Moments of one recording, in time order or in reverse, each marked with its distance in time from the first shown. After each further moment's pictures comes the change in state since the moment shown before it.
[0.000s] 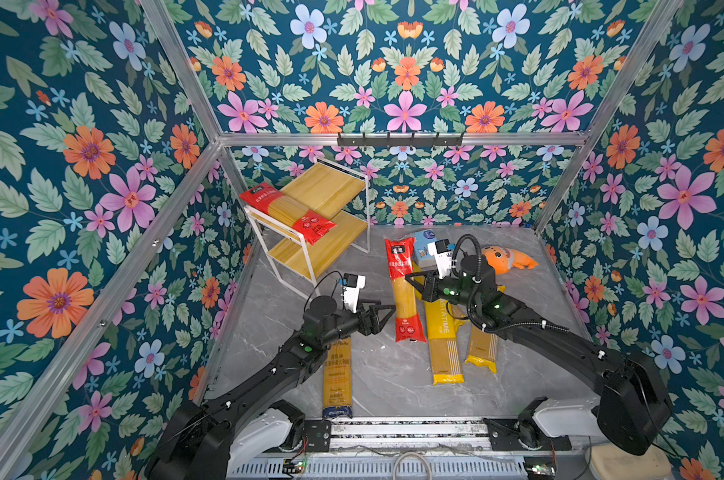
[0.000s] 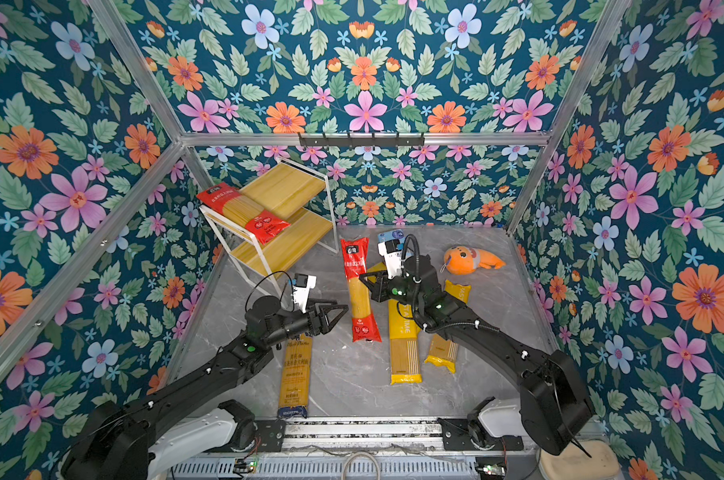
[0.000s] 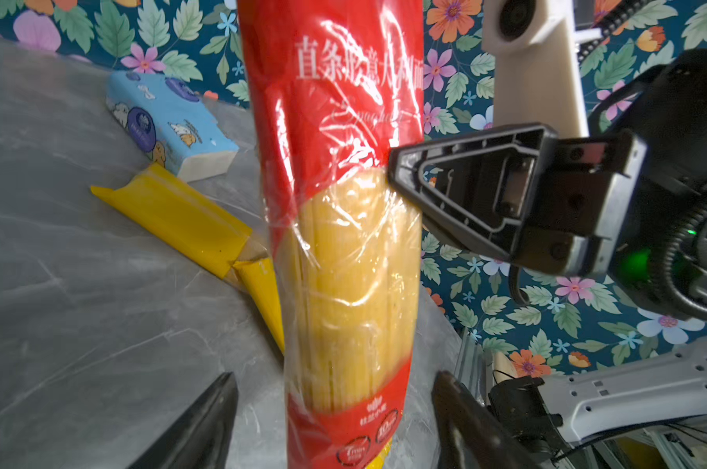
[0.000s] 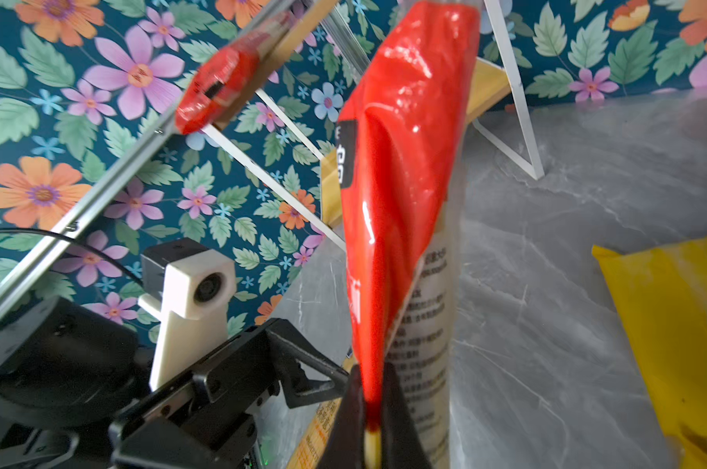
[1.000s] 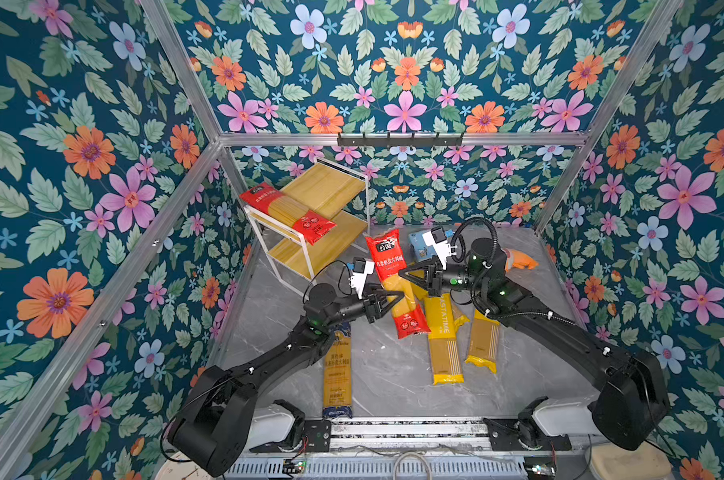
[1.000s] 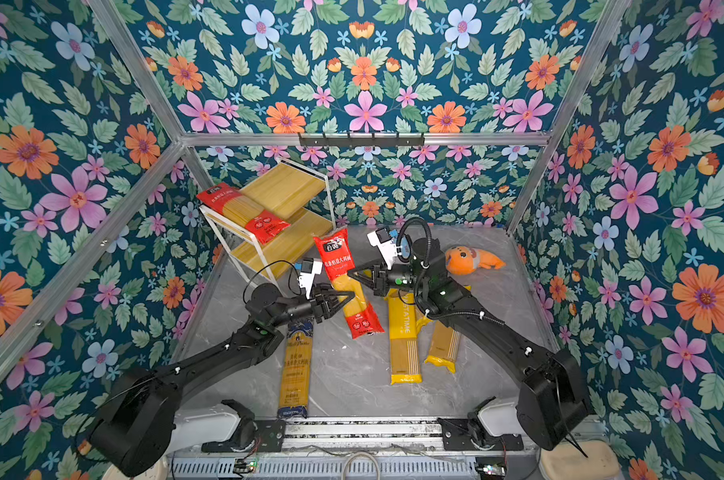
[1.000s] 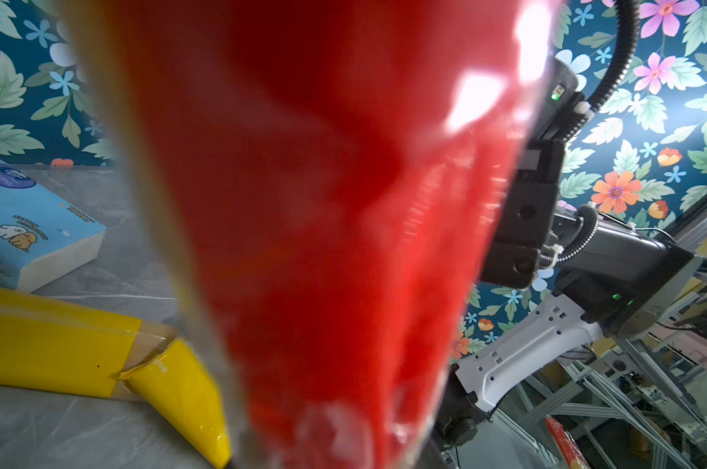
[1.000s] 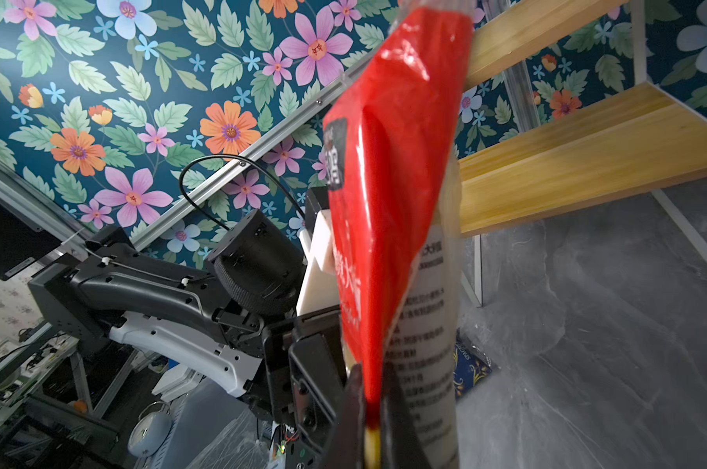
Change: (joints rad) left arm 0.034 0.203 0.095 0.377 0.265 -0.083; right arm -0.038 0.036 0.124 0.046 -0.377 -0.078
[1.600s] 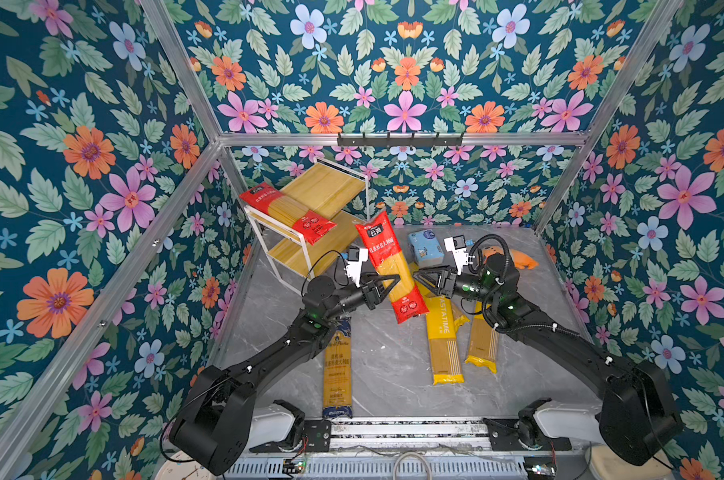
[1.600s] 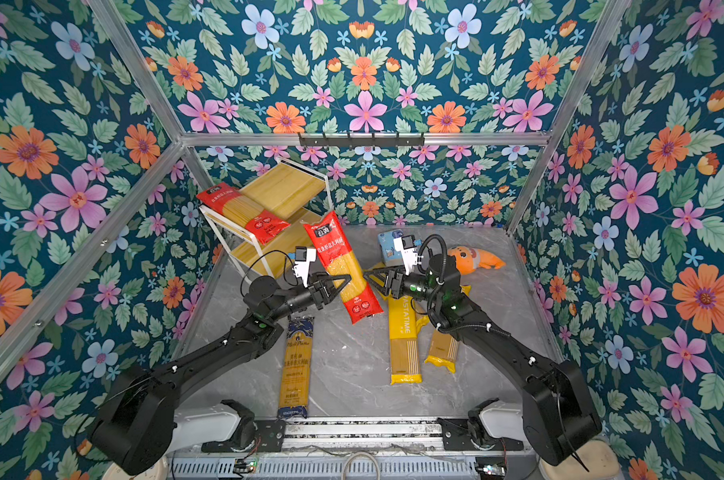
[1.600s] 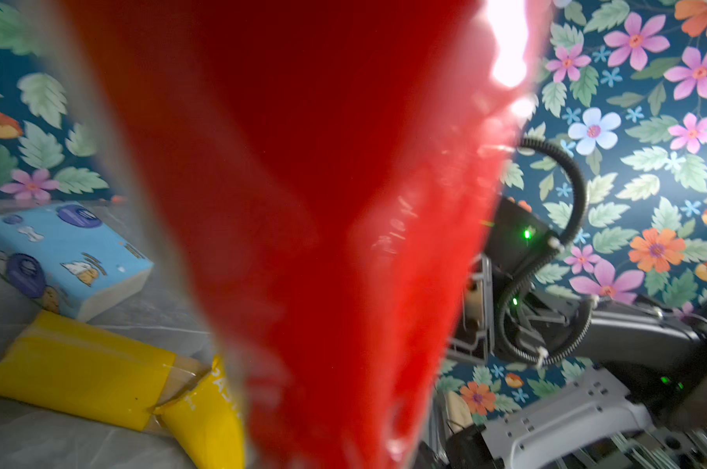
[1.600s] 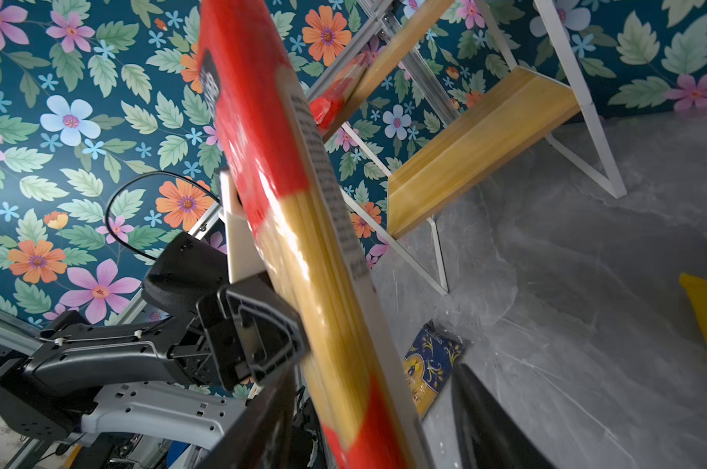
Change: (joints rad) left arm 0.020 -0.006 0.079 -0.032 -0.155 -0.037; right arm -0.088 -0.097 -0.253 0.162 0.119 0.226
